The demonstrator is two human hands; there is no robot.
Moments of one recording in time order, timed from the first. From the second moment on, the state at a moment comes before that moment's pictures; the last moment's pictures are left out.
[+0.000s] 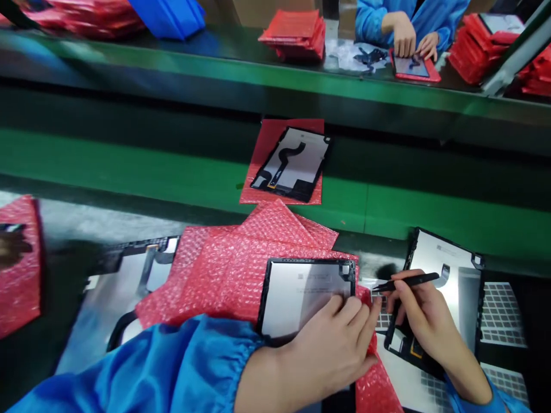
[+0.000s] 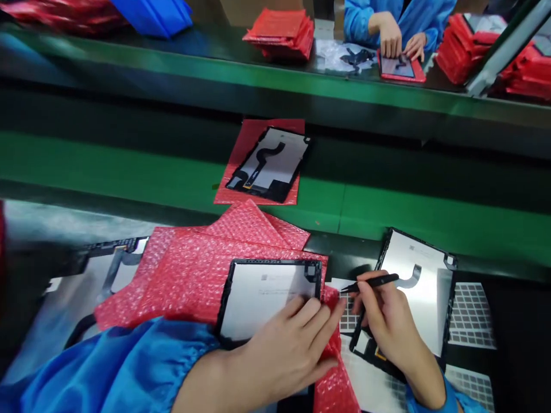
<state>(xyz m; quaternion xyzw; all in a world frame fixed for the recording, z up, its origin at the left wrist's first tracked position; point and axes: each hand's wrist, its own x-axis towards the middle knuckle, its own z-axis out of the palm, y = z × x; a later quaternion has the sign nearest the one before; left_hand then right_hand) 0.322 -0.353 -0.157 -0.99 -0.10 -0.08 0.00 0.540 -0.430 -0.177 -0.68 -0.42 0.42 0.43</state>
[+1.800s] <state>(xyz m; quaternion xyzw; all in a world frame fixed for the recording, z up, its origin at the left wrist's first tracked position) 0.261 -0.411 -0.111 -0.99 -0.06 -0.12 -0.03 0.515 -0.445 -0.150 -0.60 -0.32 0.44 0.59</state>
